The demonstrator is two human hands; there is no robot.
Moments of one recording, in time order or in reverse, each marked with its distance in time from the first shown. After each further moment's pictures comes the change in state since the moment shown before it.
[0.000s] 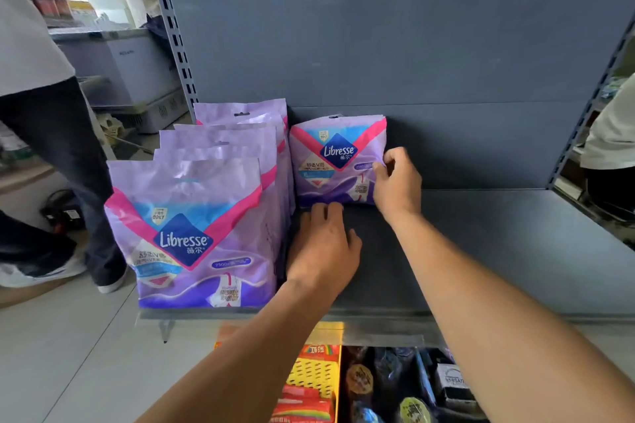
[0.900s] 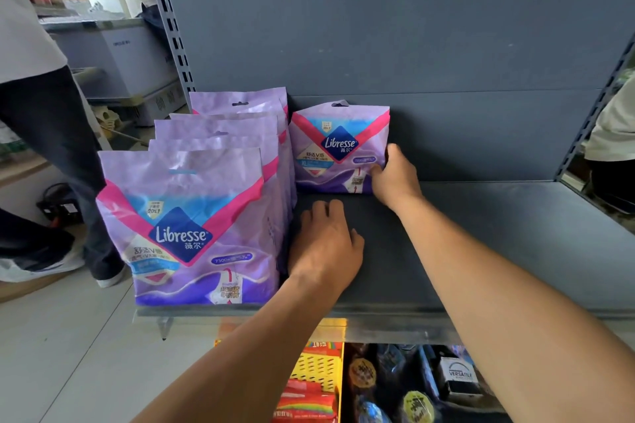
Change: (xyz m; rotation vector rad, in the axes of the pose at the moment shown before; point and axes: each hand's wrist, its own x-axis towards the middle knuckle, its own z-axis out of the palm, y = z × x) left_hand 0.003 -0.003 0.005 0.045 -0.077 -0.031; right_hand 0.012 0.000 0.007 -0.144 -0.263 0.152
